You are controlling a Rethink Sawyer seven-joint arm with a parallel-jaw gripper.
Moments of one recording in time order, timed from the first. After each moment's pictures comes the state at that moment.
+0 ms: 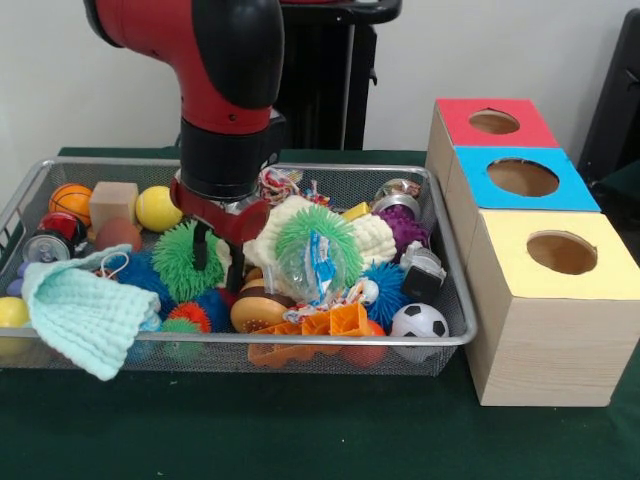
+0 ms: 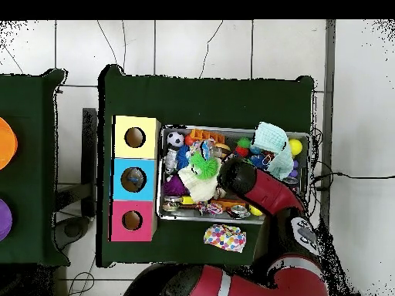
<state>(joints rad) -0.30 -0.40 -0.17 1.63 0.21 0.24 1.92</state>
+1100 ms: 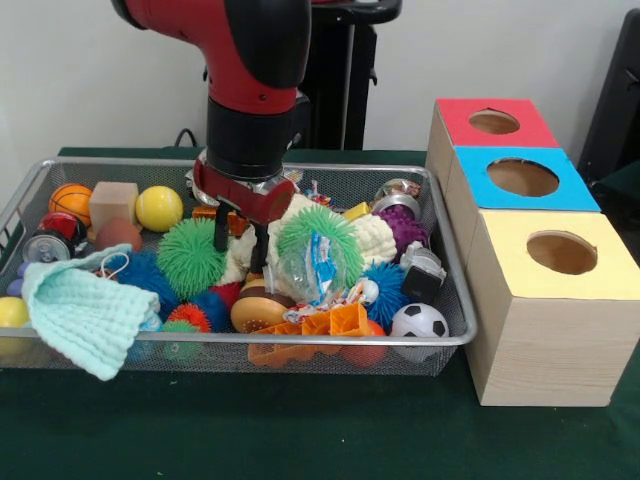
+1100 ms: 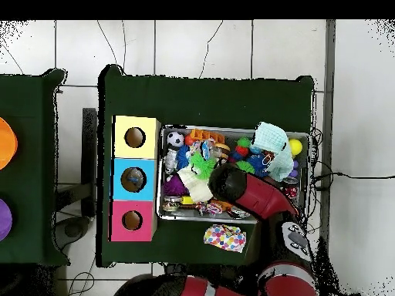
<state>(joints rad) -0.26 -0.44 -0.17 1.69 0.18 0.24 1.92</state>
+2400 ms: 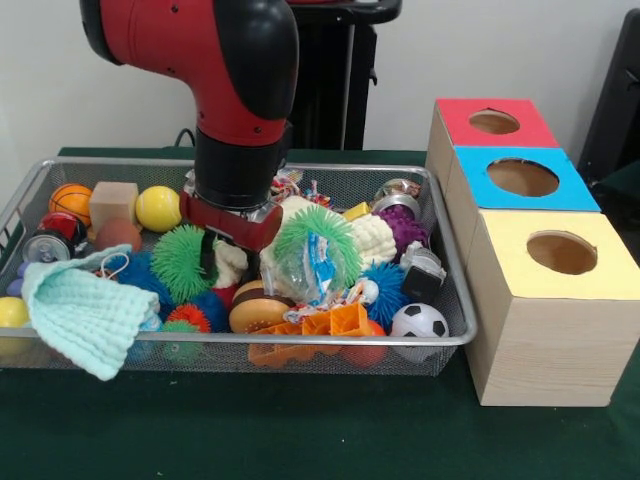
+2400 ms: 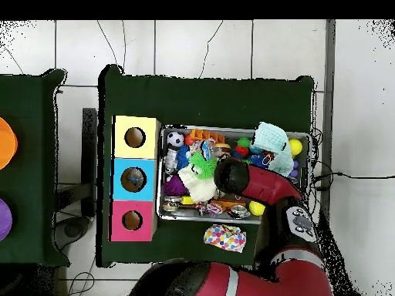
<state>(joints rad) -0.32 -0.39 -0.11 1.56 -0.02 0.29 1.92</state>
